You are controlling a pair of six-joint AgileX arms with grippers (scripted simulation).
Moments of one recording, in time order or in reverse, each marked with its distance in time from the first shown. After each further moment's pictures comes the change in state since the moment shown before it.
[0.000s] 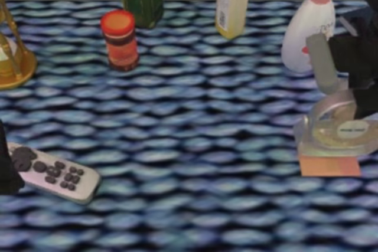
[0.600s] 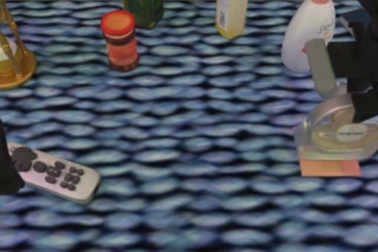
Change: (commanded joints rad) left arm 0.000 0.000 0.000 0.000 0.000 0.000; right arm -0.001 0.004 -0.028 0.028 0.000 -0.002
